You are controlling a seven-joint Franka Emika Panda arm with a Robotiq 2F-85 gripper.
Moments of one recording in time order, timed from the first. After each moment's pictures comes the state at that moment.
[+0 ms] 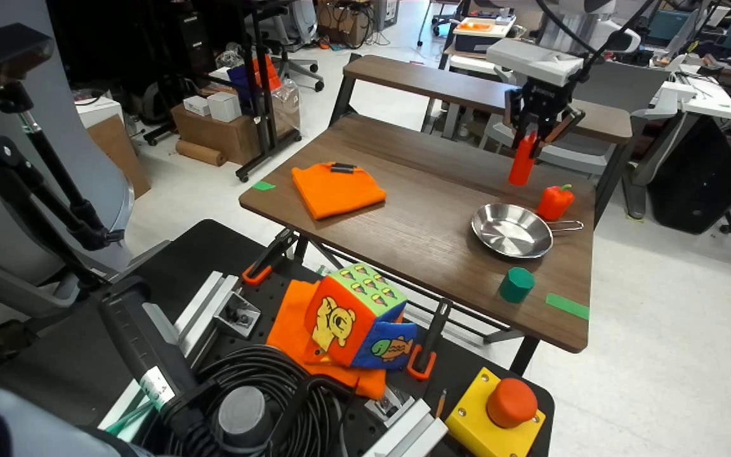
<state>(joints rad) -0.05 0.82 -0.14 -1.38 0.02 2.19 0.32</state>
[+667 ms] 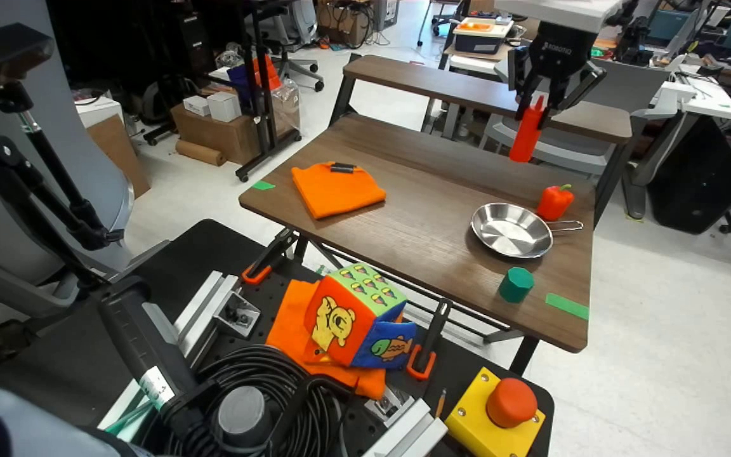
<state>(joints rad) -0.05 0.54 -0.13 -1.66 0.03 2.19 0.18</state>
